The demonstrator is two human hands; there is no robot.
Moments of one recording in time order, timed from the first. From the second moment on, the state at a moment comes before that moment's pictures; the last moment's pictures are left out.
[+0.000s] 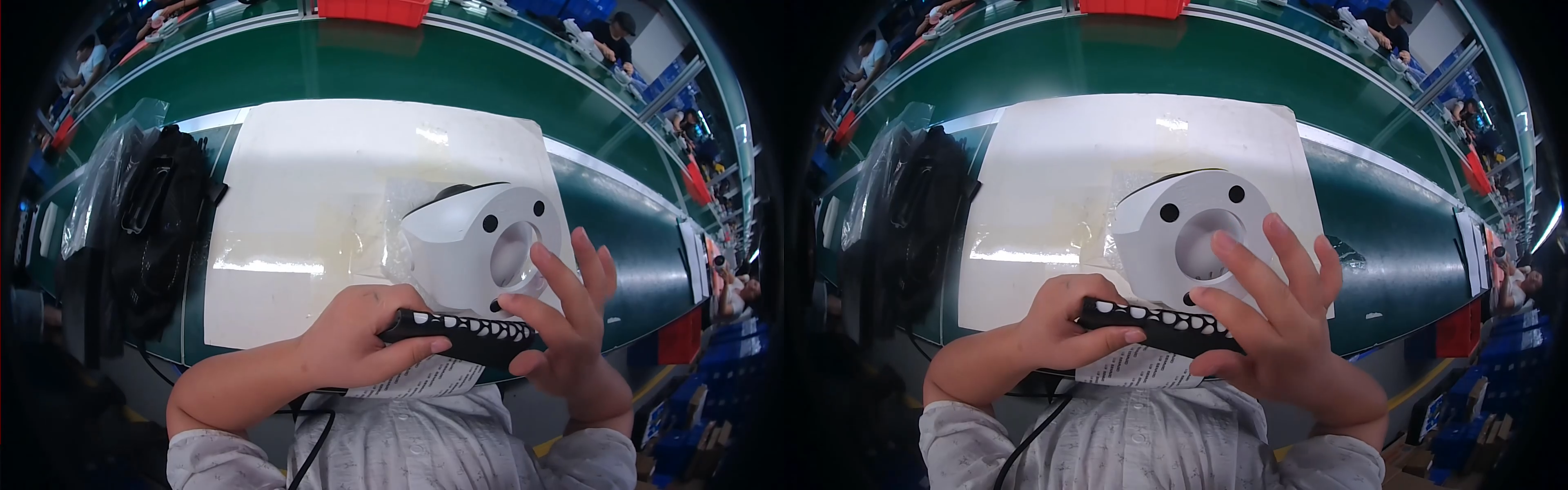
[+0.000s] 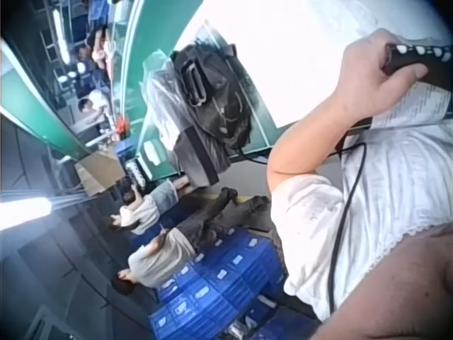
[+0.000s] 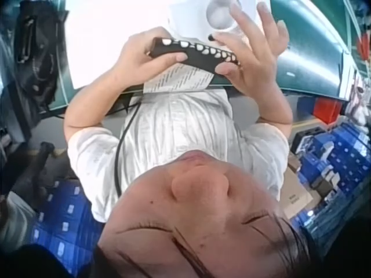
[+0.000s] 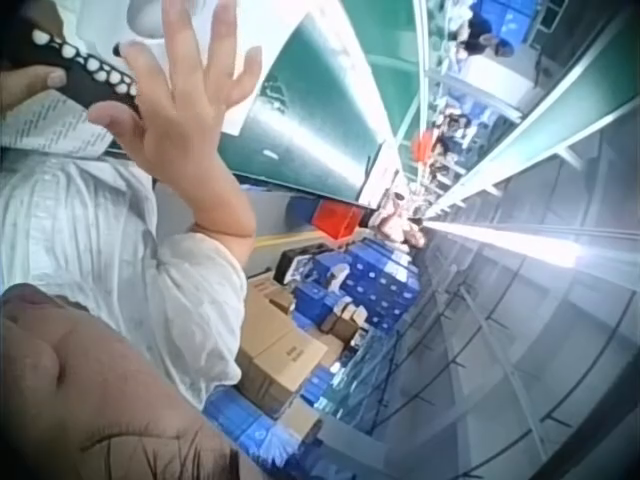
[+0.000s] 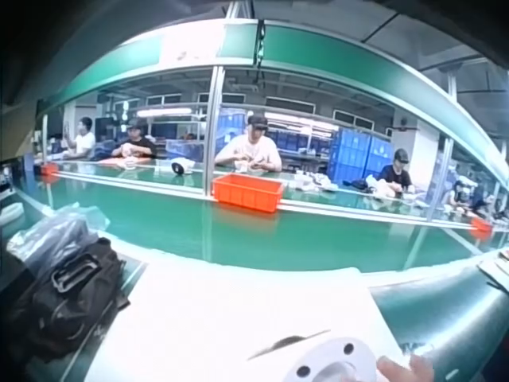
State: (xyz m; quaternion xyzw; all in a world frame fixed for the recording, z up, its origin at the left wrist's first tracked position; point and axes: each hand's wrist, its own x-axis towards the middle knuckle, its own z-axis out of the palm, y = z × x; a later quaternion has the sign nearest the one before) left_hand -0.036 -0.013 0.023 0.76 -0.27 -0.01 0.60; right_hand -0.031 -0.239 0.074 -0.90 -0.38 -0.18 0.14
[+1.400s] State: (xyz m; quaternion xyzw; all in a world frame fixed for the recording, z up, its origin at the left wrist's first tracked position) left_hand -0.039 -0.015 0.021 0.77 -0.22 -0.04 0.59; right_hand -0.024 -0.252 0.036 -0.75 -0.17 -0.14 0.63
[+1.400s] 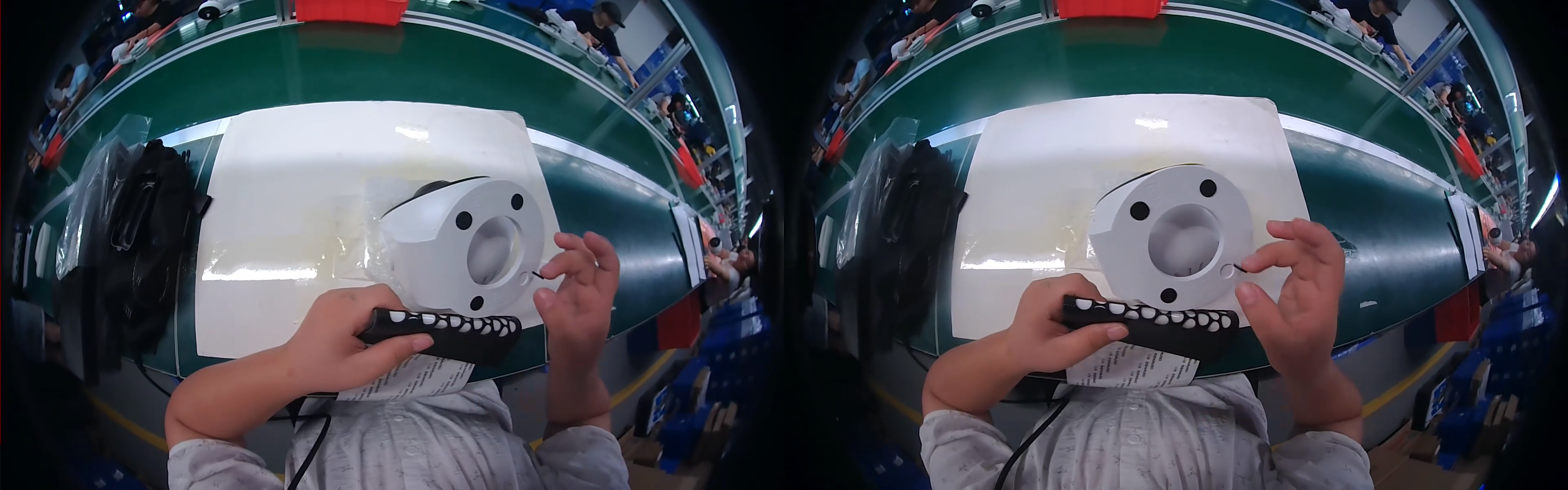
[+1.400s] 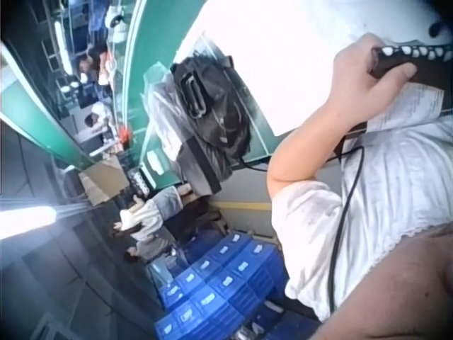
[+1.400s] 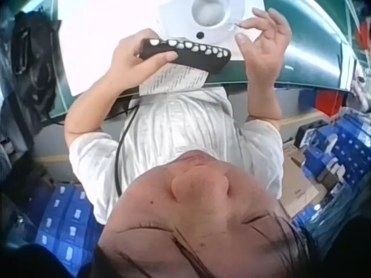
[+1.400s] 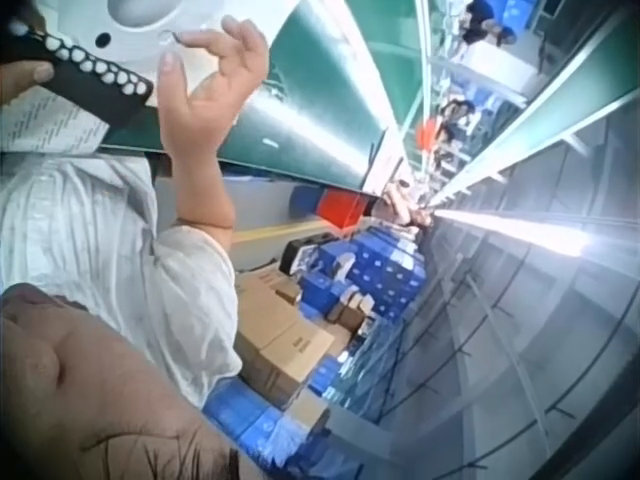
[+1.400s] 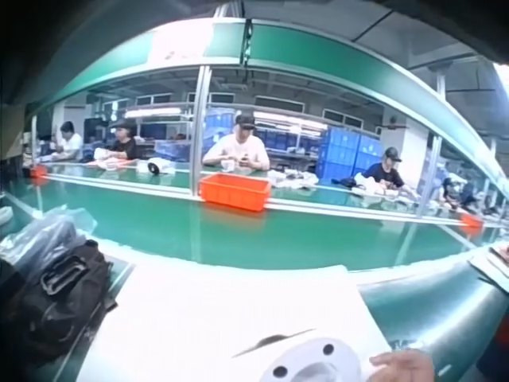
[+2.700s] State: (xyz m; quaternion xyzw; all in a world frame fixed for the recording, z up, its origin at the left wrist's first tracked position) left_hand -0.036 -0.012 0.016 0.75 -0.26 -0.02 0.61; right_hand -0.037 -0.257 0.049 -0.89 -0.28 -0.25 0.26
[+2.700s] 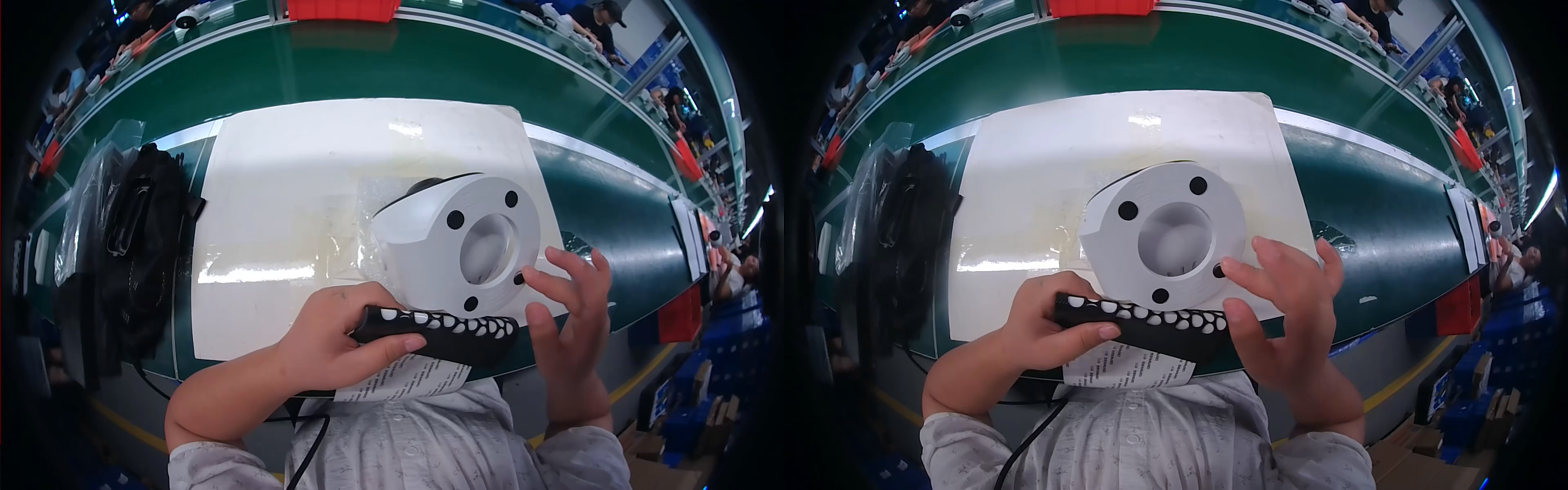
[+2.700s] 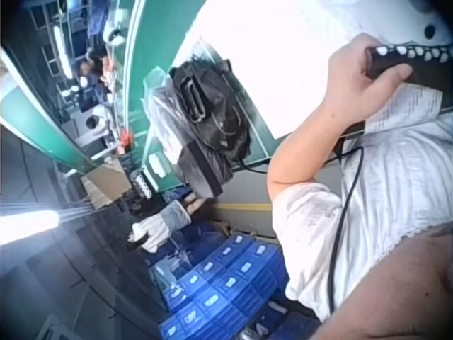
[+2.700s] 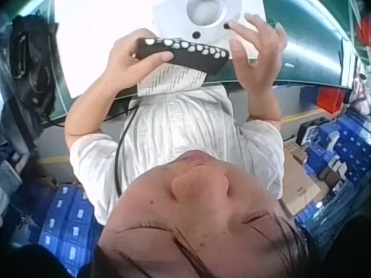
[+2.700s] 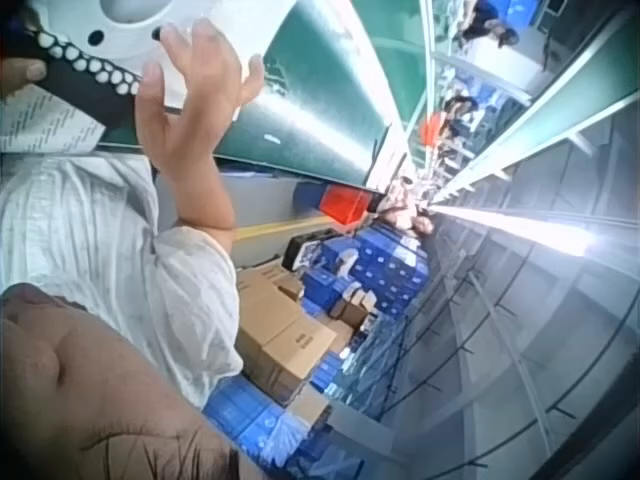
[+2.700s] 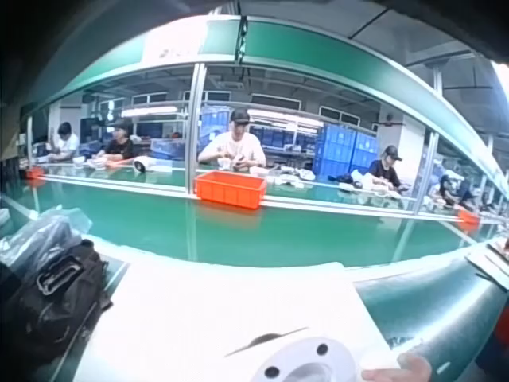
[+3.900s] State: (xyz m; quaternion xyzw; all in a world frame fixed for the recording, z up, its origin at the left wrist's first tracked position) left_hand -0.037 -0.015 0.018 0.76 -0.29 -0.03 0.58; right_hand 0.030 -0.242 0.094 -0.83 -0.46 -0.28 0.16
